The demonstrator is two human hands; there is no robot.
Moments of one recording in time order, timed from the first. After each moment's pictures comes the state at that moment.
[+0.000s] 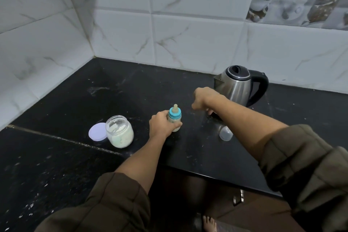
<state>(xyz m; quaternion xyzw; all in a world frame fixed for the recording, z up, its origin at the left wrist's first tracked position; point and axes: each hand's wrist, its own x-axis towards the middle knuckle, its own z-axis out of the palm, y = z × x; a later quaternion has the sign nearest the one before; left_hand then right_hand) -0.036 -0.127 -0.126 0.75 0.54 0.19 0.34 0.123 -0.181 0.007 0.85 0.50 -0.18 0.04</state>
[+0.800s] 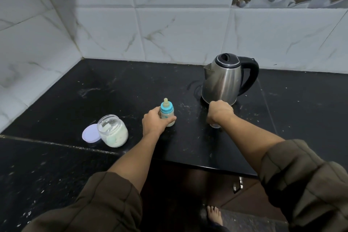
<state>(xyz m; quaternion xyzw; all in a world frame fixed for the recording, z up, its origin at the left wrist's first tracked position) -0.040 -0.130 -0.138 0.75 0.53 0.20 0.35 0.148 -0.253 -0.059 0.90 0.40 -0.16 0.07</state>
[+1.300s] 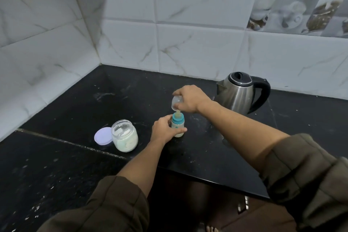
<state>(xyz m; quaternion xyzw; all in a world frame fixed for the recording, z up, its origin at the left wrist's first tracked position) -0.047 -0.127 -0.119 0.74 0.50 0.17 0.41 0.088 -0.167 0.013 0.77 0.63 -0.10 -0.08</state>
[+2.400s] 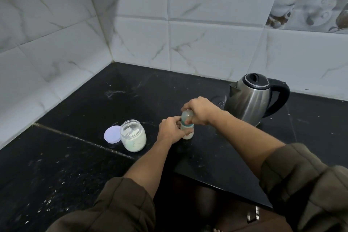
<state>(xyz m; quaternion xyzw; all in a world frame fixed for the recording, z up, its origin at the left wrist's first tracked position) -0.049 -0.112 -0.127 0.76 0.49 0.17 0.39 0.108 -0.150 -0.038 0.70 0.70 -0.11 0.00</state>
